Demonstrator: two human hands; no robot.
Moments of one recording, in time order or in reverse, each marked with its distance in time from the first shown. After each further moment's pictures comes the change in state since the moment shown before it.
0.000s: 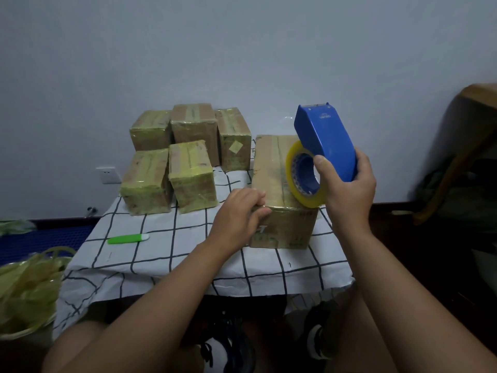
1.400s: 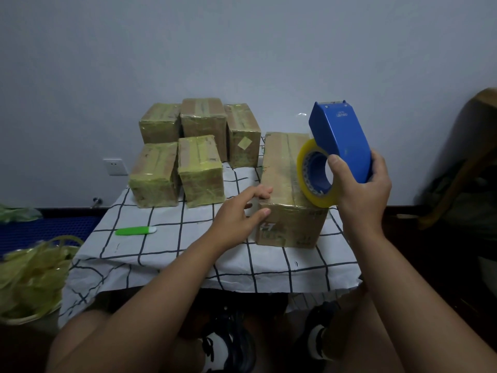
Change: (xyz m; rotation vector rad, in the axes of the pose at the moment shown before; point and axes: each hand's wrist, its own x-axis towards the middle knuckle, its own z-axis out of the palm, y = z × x) left_hand -0.008 -0.006 -0.018 -0.378 -0.145 -0.258; right_hand -0.001 0.003 0.001 0.010 0.014 -0.018
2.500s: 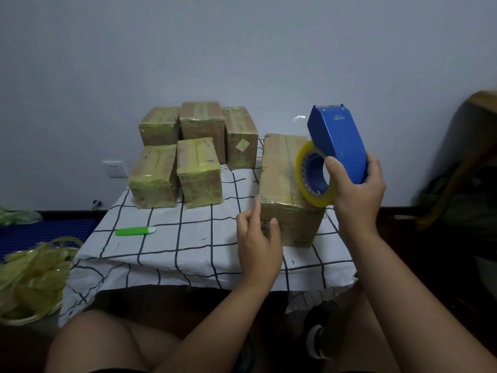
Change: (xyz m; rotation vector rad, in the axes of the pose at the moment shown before) left_hand -0.037 0.030 0.087 -0.027 0.532 -0.277; right_hand -0.001 0.000 -0.003 0.001 0.010 0.014
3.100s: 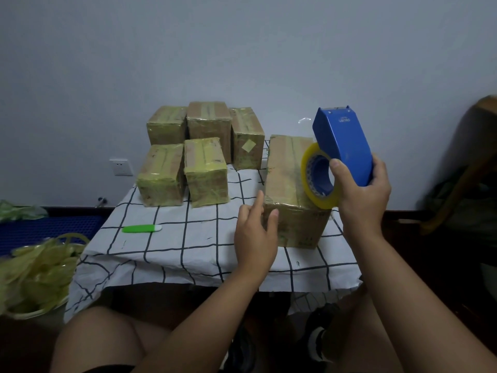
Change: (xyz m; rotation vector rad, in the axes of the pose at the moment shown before) left_hand 0.022 -0.001 -0.018 0.103 -0.023 0.057; right_hand -0.001 0.000 0.003 0.005 0.002 0.006
